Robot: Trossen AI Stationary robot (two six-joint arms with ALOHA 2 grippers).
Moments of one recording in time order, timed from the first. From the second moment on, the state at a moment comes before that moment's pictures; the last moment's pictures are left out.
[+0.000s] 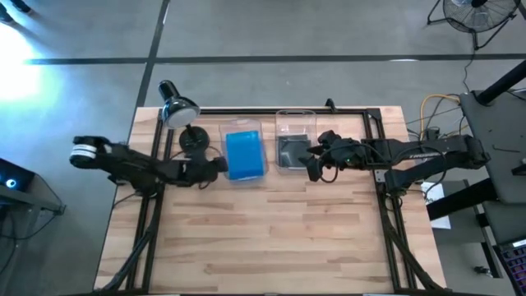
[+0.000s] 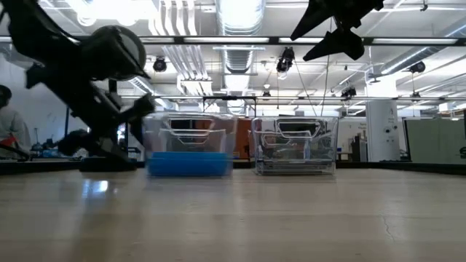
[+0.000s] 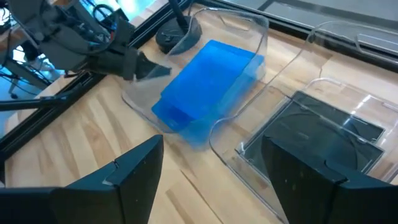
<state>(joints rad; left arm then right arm) 0.01 1.24 0.34 -0.01 -0.71 -1.51 0.03 1.13 0.94 -0.43 0.37 0.73</state>
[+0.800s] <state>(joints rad) 0.04 1.35 0.73 -0.22 -0.70 -1.09 0.11 1.10 0.94 -0.33 0.36 0.67</state>
